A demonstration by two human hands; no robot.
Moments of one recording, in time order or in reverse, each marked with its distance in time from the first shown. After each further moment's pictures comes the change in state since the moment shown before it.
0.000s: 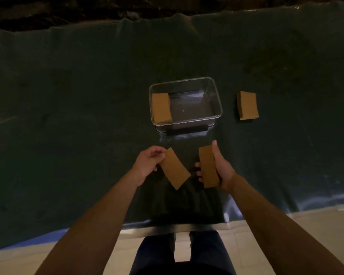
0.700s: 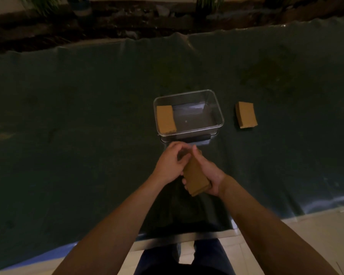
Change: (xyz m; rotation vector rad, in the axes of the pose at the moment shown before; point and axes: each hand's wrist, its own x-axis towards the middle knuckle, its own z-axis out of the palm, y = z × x) left_hand -0.017 0.048 0.022 0.340 -0.054 0.532; right_hand -0.016 -0.008 0.061 0.062 -0.267 -0.077
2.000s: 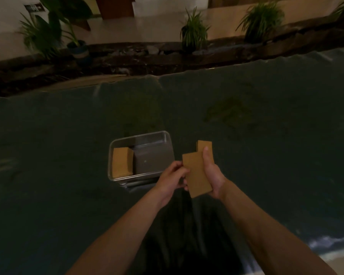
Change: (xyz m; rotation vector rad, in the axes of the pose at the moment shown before) left_hand 0.122 0.116 0.124 -0.599 -0.068 -0.388; right_hand -0.050 -0.159 -0.150 0.038 0.052 -0.137
